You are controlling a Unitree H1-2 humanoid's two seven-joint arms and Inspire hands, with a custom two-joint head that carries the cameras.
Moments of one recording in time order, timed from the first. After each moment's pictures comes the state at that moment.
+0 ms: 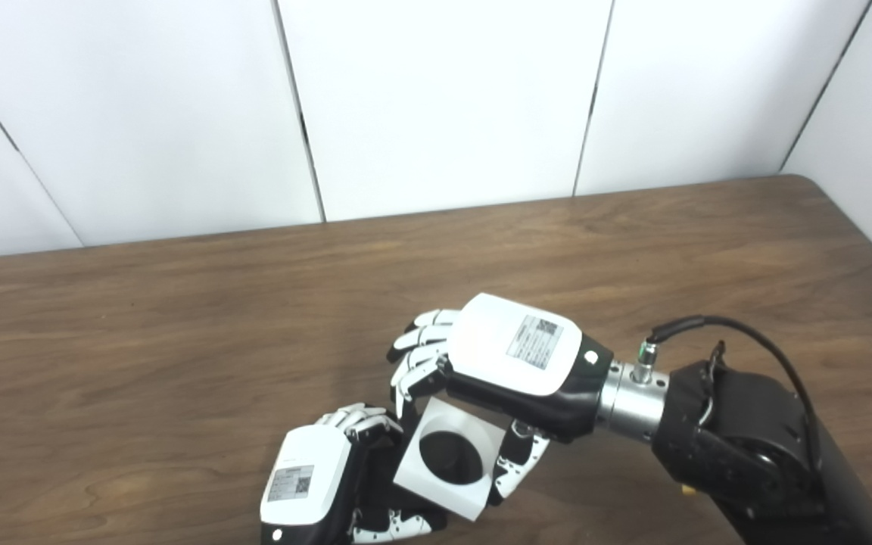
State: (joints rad) left arm 0.17 0.16 -0.48 -0.29 1.00 0.10 -0.01; right arm -0.26 -0.38 0.34 -0.76 -0.71 0.02 0.79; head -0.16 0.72
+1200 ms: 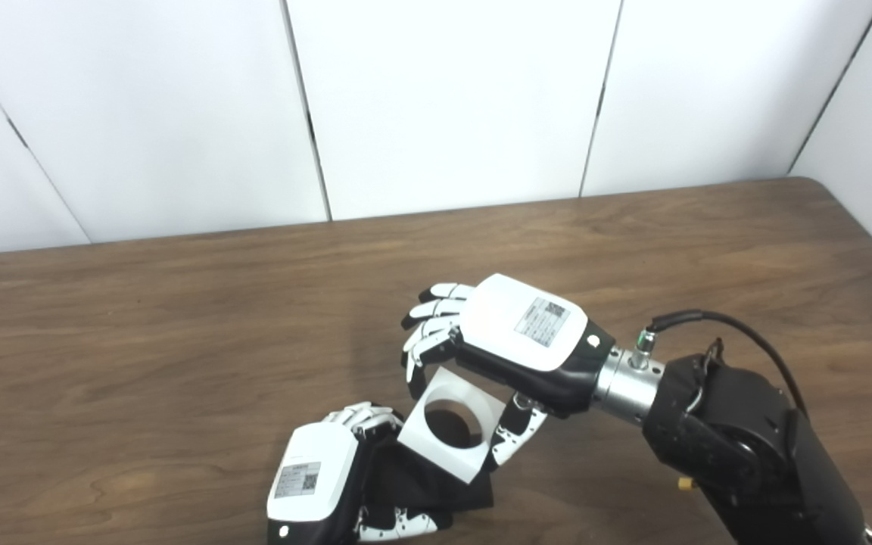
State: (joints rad) left arm 0.17 0.15 -0.48 -0.30 1.01 0.12 -0.02; right arm -0.25 -0.35 0.29 -0.67 -0.76 -0.05 0.71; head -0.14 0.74
